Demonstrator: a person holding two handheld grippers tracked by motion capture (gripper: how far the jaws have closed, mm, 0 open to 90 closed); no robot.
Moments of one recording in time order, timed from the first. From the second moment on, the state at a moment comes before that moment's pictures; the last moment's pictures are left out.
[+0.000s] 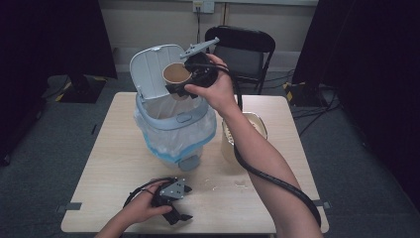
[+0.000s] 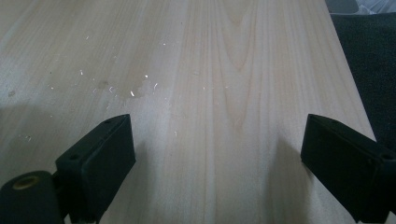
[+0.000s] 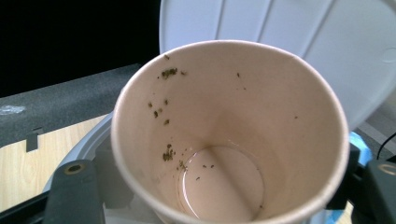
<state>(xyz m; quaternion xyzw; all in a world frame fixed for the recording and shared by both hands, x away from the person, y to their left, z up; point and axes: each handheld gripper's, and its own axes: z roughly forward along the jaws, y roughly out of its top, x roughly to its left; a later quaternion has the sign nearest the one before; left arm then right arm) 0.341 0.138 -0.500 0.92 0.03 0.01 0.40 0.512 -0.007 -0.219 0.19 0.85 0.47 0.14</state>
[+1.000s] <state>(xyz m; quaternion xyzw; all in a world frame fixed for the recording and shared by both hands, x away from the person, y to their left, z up) 0.341 0.138 -0.501 0.92 0.04 0.01 0.40 0.500 -0.021 -0.228 0.19 0.85 0.48 0.12</state>
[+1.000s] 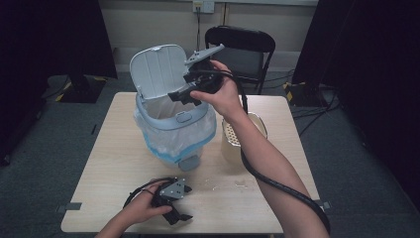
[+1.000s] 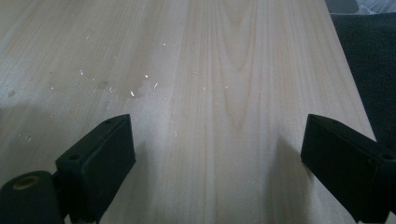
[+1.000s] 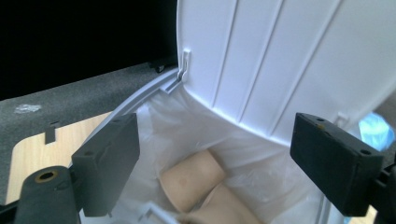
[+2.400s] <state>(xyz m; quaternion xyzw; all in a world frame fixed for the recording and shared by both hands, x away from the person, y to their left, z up) 0.341 0.138 -0.501 0.92 0.04 0.01 0.40 0.451 -0.150 -0.256 0.23 0.84 0.48 0.11</state>
